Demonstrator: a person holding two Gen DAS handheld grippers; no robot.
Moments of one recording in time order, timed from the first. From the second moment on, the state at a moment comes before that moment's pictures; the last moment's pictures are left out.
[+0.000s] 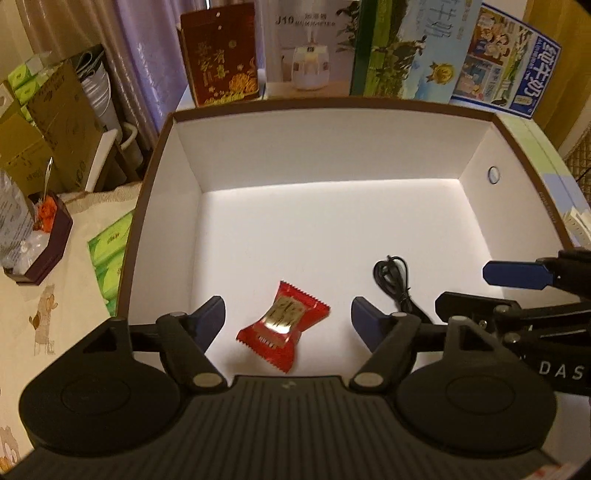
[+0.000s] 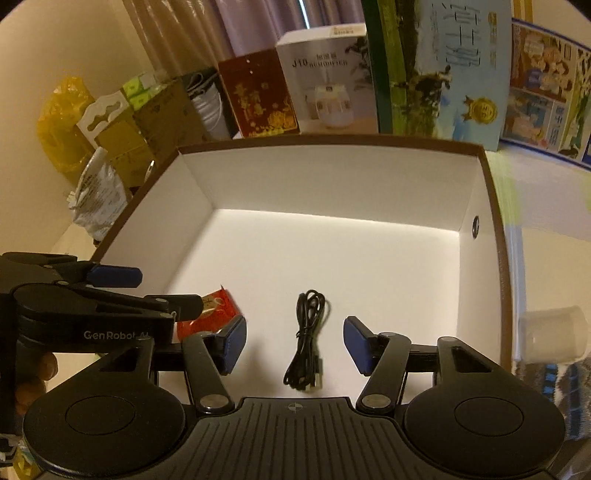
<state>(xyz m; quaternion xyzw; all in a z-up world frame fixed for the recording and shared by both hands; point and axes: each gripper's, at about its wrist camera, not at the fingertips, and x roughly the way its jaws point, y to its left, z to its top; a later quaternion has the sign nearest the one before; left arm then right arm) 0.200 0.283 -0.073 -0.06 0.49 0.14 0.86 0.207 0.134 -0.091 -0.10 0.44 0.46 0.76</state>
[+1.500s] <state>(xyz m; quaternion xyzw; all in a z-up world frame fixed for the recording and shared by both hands) 0.127 0.115 -0.021 -0.07 0.46 0.00 0.89 0.156 -0.076 -0.024 -0.03 0.42 0.38 0.82</state>
